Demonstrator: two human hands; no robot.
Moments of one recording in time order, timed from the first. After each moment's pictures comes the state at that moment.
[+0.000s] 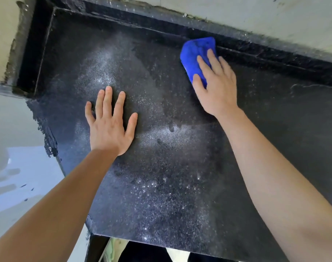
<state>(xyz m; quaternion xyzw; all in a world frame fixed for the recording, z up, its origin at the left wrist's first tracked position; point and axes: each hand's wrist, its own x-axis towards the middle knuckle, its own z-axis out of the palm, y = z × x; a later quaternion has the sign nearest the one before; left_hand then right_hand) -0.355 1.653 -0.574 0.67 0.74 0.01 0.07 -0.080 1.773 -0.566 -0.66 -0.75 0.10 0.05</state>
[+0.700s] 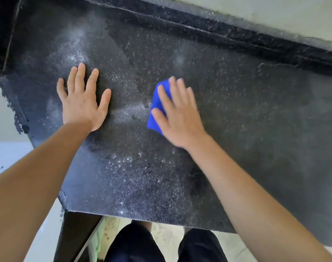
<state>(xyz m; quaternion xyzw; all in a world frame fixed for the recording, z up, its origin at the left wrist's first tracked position) -0.353 1.651 -0.574 0.66 0.75 0.02 0.07 -0.086 1.638 -0.558 -0.58 -0.81 0.12 -0.01</state>
